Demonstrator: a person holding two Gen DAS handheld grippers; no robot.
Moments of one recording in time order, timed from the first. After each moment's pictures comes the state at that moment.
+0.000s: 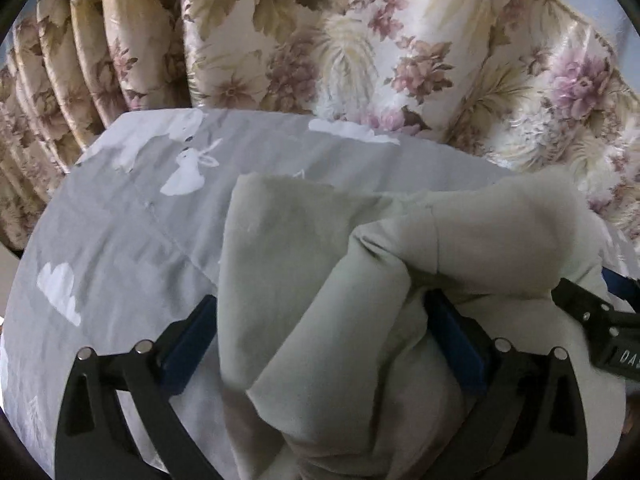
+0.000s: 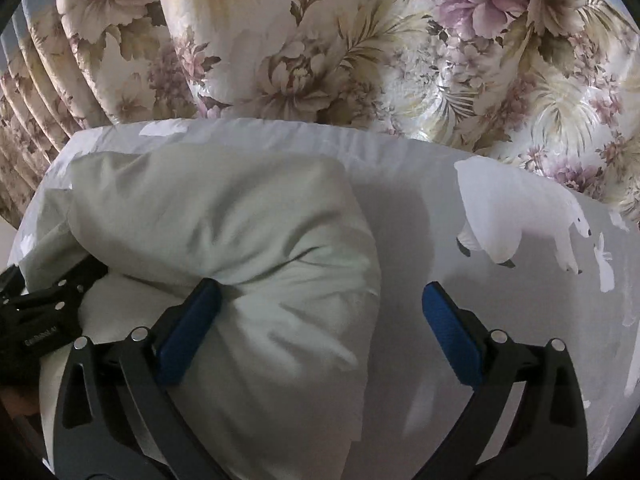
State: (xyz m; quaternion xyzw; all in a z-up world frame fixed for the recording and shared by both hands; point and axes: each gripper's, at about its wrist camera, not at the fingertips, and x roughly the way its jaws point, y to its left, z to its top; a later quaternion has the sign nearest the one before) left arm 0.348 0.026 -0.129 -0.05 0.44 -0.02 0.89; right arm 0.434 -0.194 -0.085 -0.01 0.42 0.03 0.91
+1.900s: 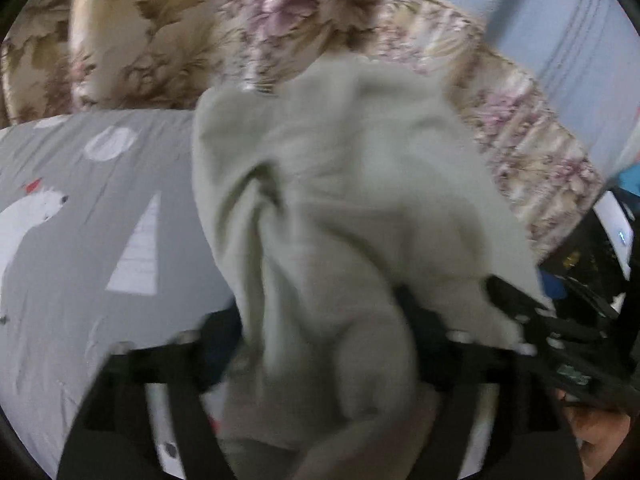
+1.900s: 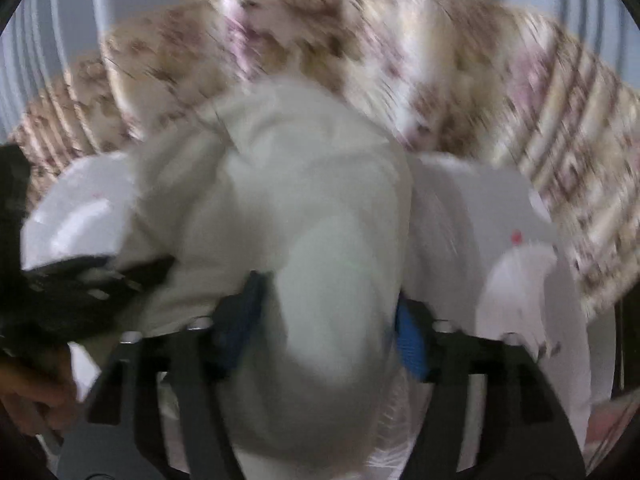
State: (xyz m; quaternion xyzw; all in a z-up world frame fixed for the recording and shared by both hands) left arm 0.255 -0.252 -0.116 -0.07 0.42 -0.20 0.88; right arm 0.255 -0.455 -0.085 0.03 0.31 0.00 0.95
